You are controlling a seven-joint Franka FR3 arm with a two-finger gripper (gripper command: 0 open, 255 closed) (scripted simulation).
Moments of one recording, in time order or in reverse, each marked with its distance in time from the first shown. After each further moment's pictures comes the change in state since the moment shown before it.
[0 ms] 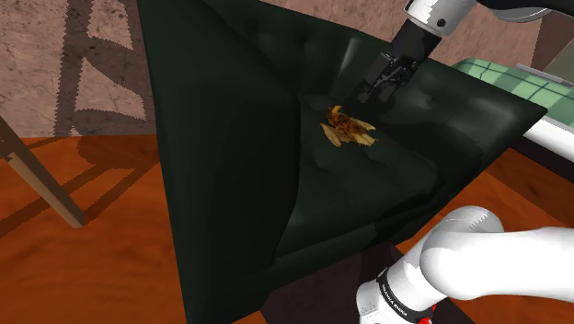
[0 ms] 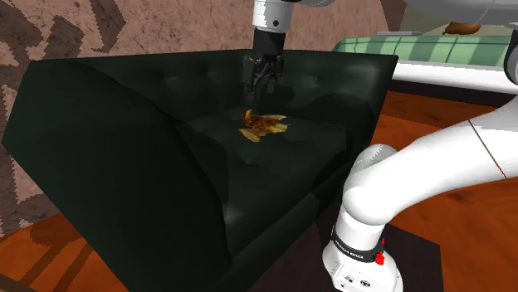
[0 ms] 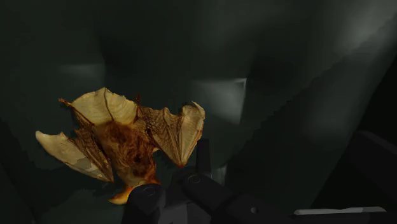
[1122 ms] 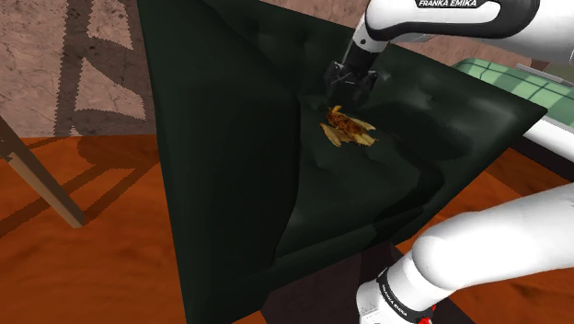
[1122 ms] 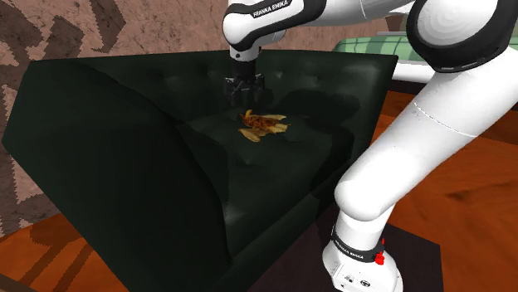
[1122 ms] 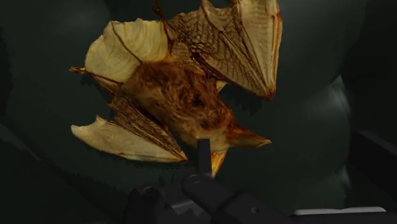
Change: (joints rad) arm -0.199 0.456 0.021 0.137 -0.109 0.310 0.354
